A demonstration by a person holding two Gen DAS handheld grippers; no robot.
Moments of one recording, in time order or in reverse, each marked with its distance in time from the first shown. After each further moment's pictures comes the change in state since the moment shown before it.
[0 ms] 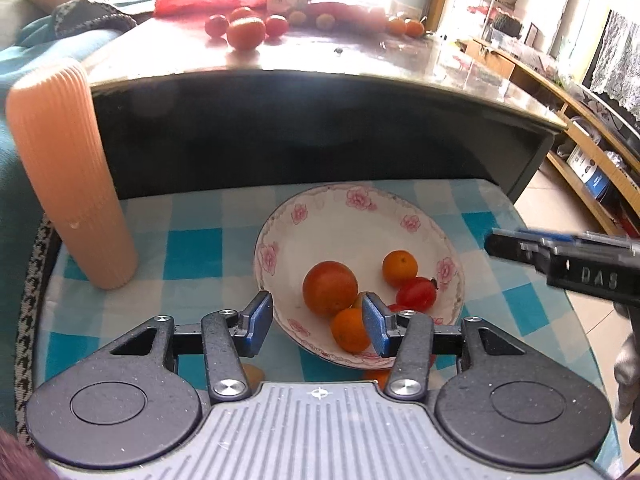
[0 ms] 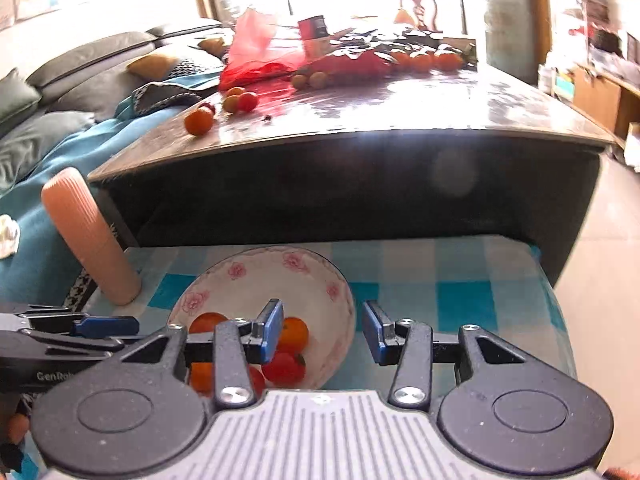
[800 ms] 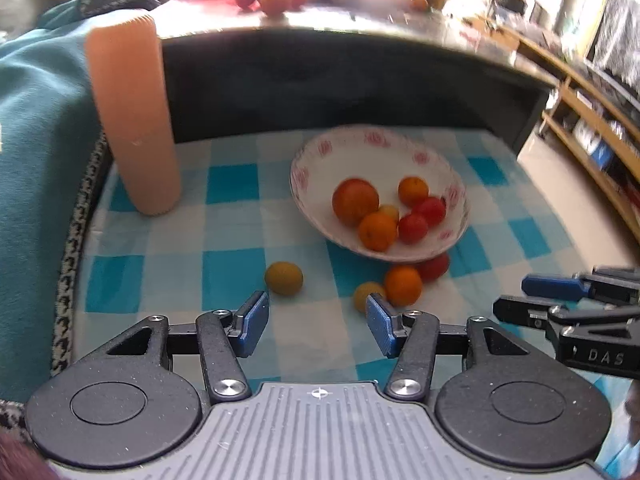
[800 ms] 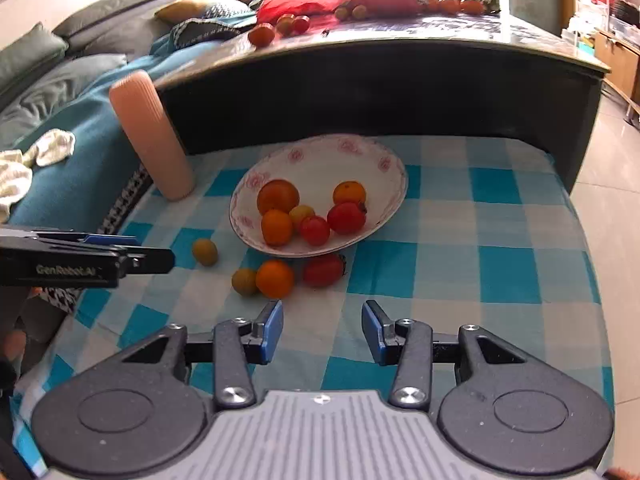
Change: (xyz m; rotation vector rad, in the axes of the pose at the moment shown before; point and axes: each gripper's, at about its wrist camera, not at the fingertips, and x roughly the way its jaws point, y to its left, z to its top) left arm -0.029 0.012 -0.053 0.038 0.072 0.049; right arm -0.042 0.042 -0.076 -0.054 0.162 0.056
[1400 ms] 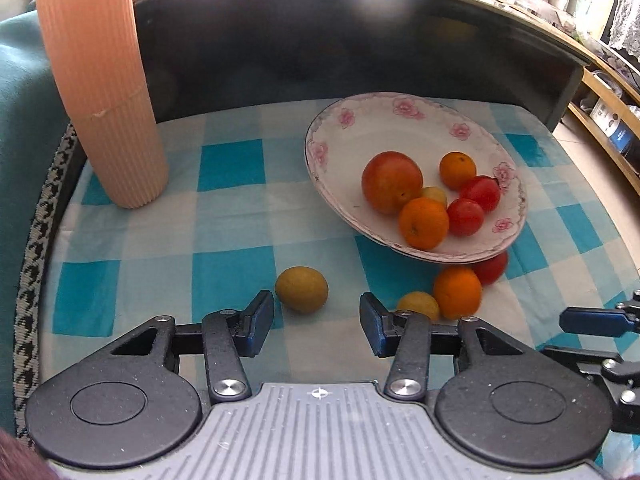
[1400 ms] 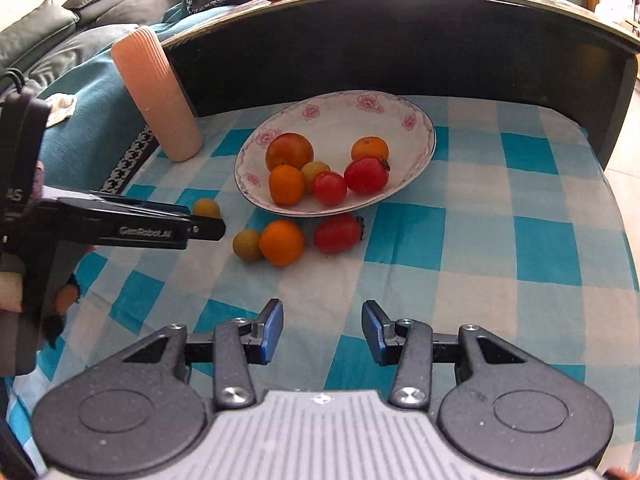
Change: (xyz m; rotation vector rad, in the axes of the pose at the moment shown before) left arm 0.056 0.011 0.003 0.006 0.037 0.030; right arm 0.029 -0.003 -0.012 -0.019 0.075 0.057
